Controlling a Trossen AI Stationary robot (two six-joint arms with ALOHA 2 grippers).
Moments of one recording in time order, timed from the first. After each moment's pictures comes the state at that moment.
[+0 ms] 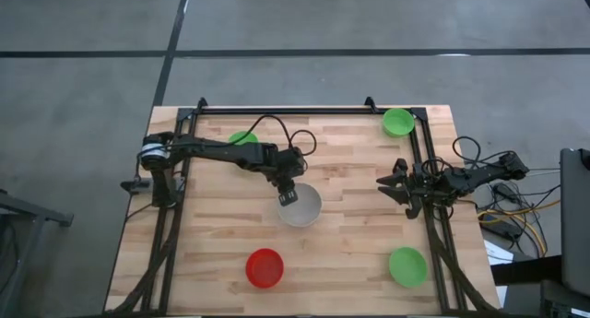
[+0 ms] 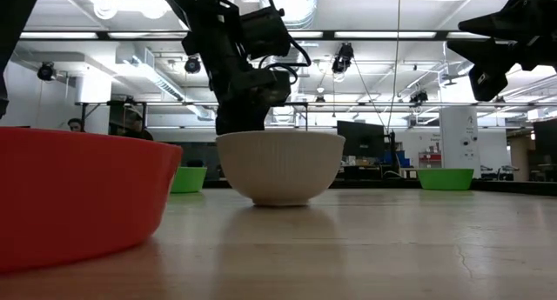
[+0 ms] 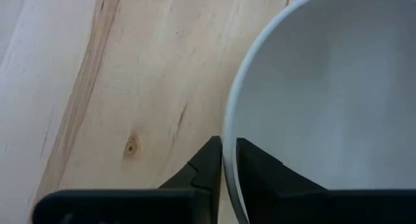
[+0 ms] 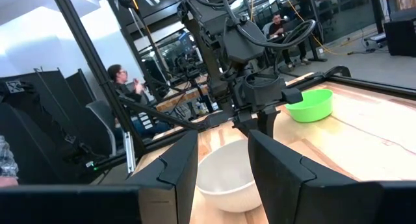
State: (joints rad) left arm 0.14 1.81 1.25 -0.53 0.11 -0.22; right arm 0.33 0.02 0.01 0.13 0.37 0.39
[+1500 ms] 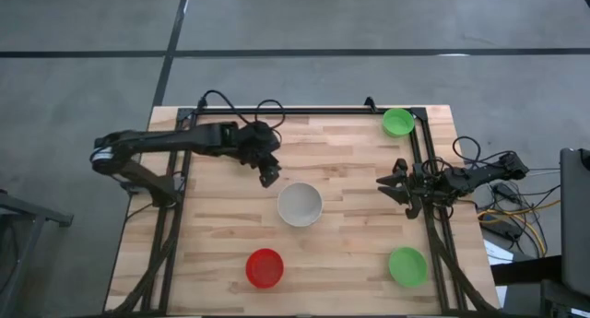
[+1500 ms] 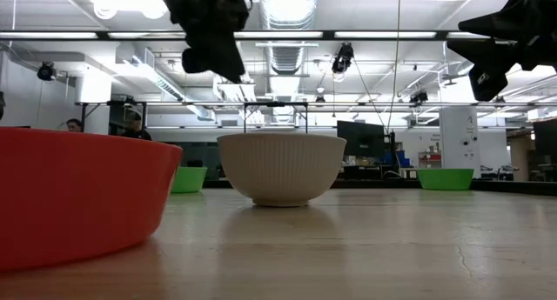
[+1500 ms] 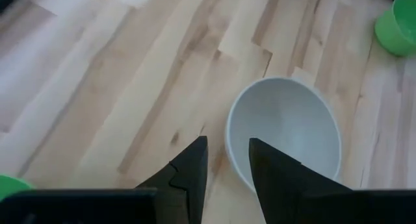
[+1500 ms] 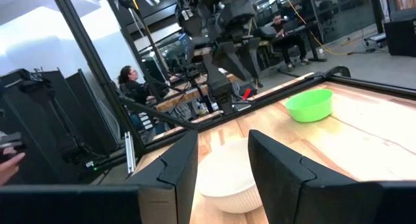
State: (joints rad) left arm 0.19 1.38 1.22 -0.67 0.04 -0.33; right arm 0.33 0.02 0.01 0.13 0.37 0.39
